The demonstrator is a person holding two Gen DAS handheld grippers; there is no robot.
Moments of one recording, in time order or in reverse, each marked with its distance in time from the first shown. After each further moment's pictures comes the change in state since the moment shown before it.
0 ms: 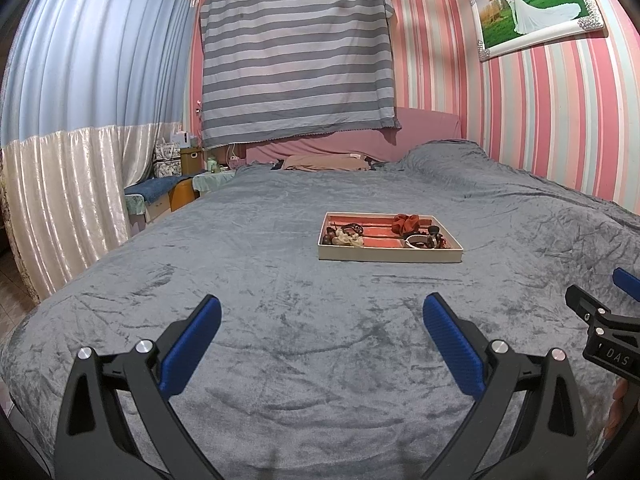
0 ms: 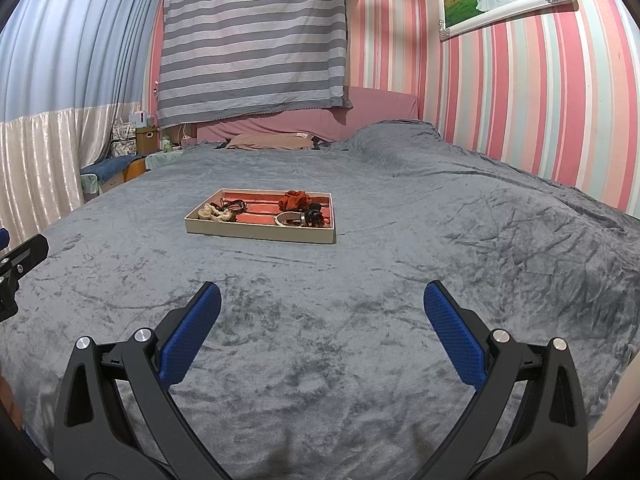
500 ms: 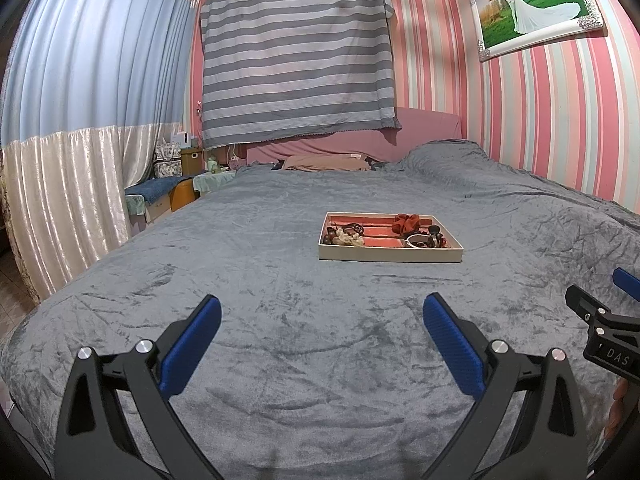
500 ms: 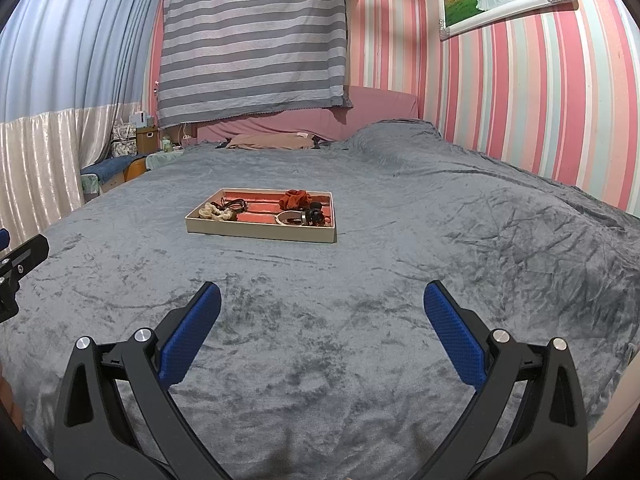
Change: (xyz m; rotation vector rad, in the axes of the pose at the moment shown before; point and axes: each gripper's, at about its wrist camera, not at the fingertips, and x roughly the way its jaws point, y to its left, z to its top) left arm -0.001 0.000 0.000 0.001 -0.004 0.003; right arm -0.001 0.002 0.000 0.000 0.001 0.002
